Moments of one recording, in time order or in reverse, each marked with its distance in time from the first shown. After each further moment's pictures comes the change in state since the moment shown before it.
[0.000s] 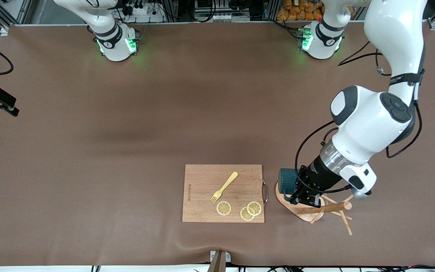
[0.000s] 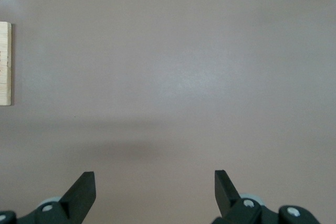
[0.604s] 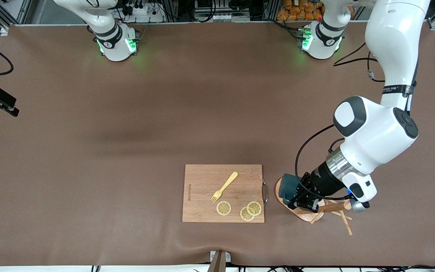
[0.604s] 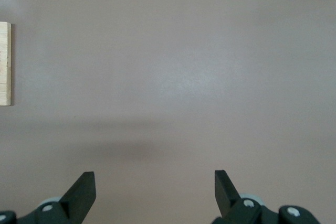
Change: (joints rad) left arm 0.035 0.023 0.000 0.000 -0.190 0.036 0.319; right arm 0.000 0.001 0.000 0.000 0.000 0.001 0.000
